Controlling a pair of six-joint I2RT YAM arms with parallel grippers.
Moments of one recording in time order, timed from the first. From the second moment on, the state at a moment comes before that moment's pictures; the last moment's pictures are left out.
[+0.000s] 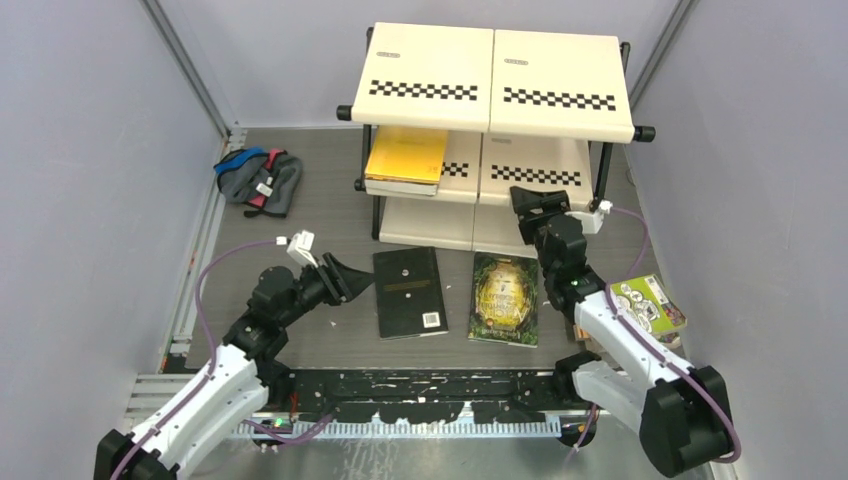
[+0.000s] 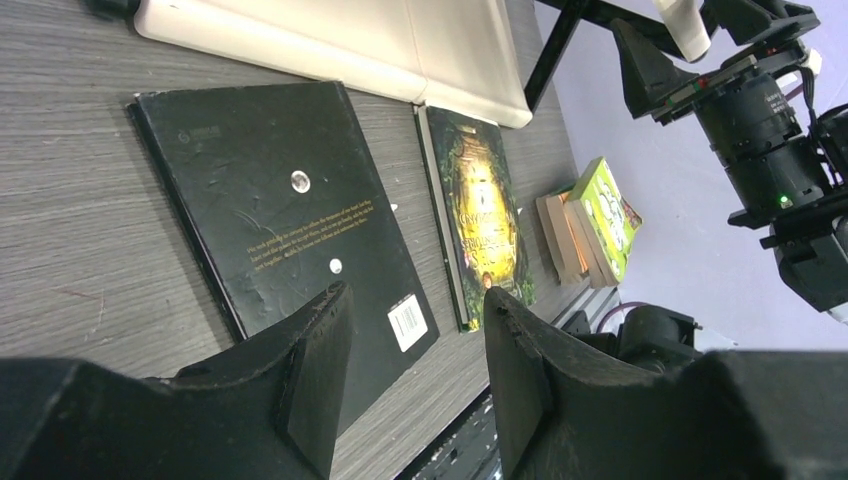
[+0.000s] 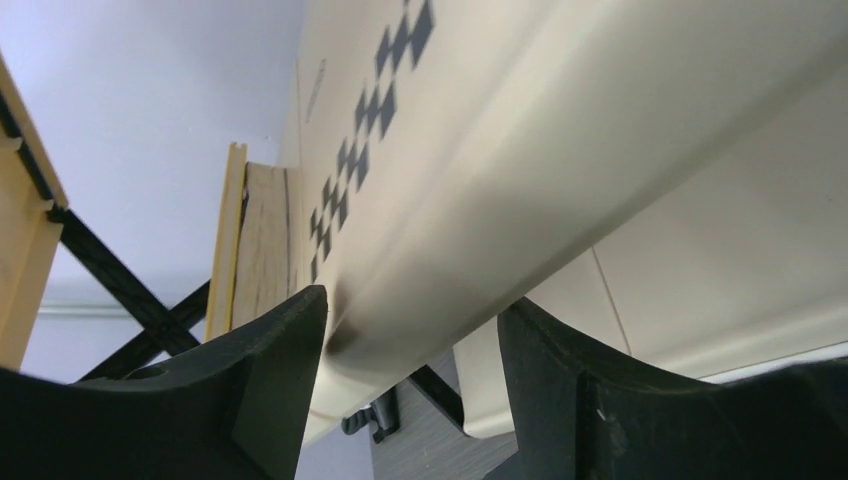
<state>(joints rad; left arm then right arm) -0.48 0.57 0.26 0.08 0.26 -0.84 0.33 0.95 0.51 0.28 0.33 1.26</state>
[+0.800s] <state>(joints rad) -0.48 0.78 0.26 0.25 0.26 -0.84 0.10 1.32 0.71 0.44 -0.01 1.35</state>
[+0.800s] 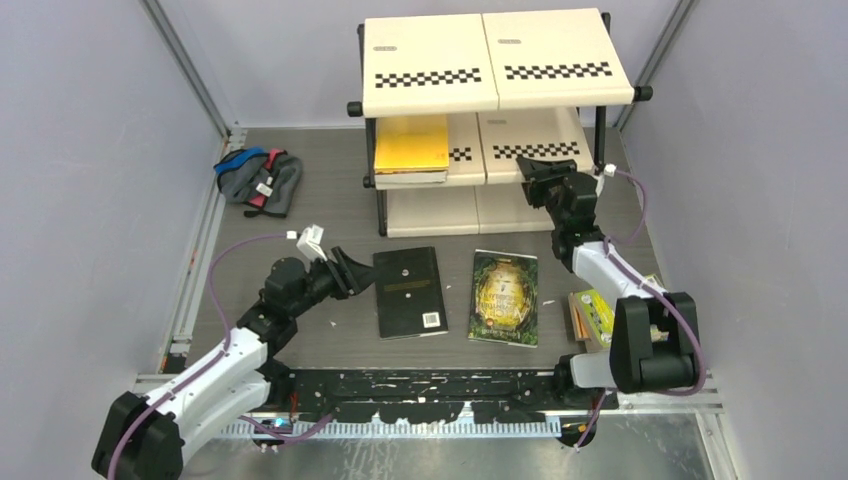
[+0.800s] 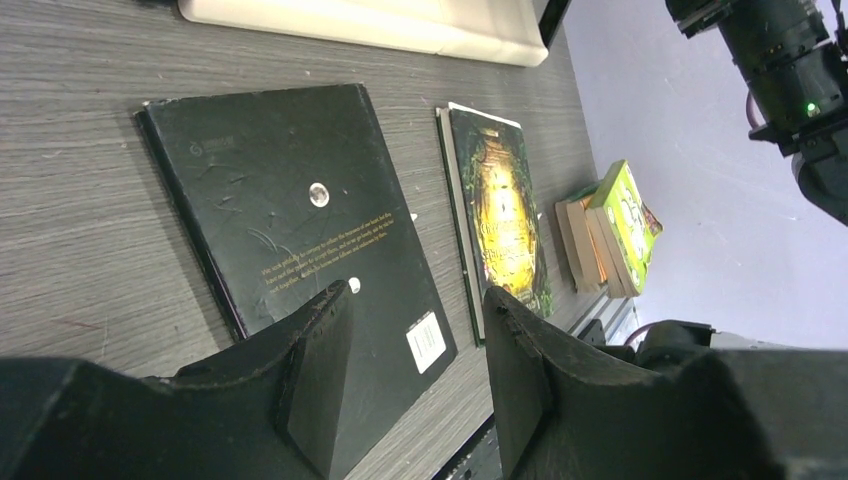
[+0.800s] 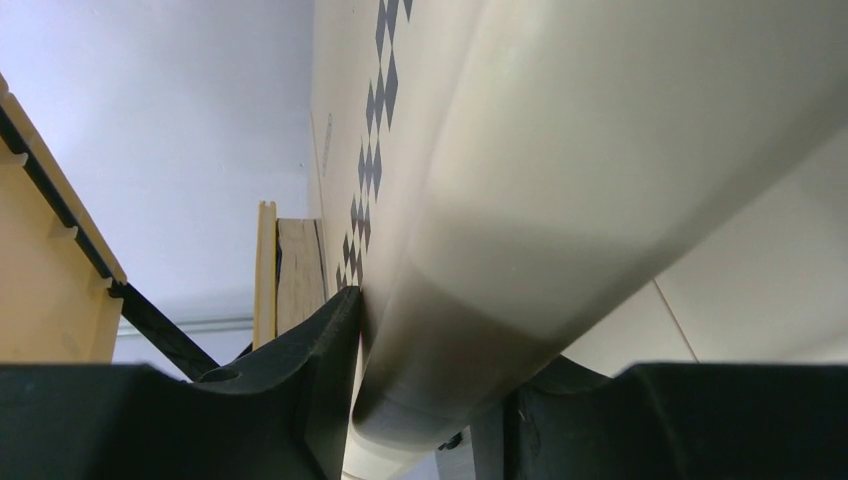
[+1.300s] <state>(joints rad) -0.48 0.80 0.26 0.28 0.26 -0.84 0.09 1.56 0.89 0.52 -0.12 1.35</state>
